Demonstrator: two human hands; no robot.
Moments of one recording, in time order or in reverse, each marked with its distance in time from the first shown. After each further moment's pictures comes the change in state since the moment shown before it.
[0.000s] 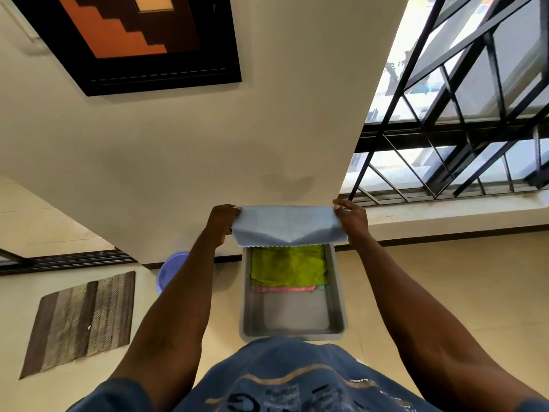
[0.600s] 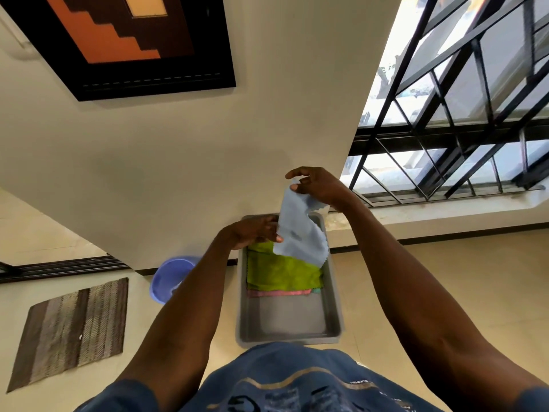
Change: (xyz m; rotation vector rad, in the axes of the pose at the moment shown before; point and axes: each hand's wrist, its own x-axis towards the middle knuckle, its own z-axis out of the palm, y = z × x) left_hand -0.023 0.014 0.054 0.346 -0.808 -0.033; right_hand -0.018 -0.130 0.017 -0.392 -0.527 -0.382
